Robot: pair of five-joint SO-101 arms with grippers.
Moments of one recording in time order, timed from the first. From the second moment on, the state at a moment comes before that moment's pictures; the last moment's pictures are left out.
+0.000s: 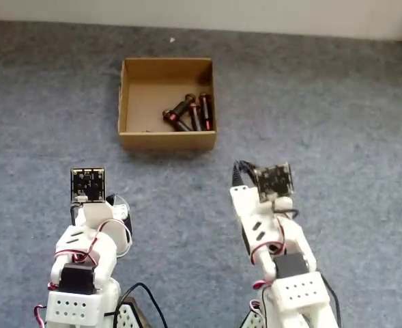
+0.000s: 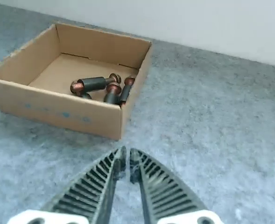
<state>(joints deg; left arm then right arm) -1.3 -102.9 96.0 57.7 12.5 -18.2 -79.2 93.8 11.1 7.9</state>
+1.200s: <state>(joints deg) -1.3 -102.9 96.0 57.6 12.5 -15.8 -103.6 95.9 70.5 7.9</state>
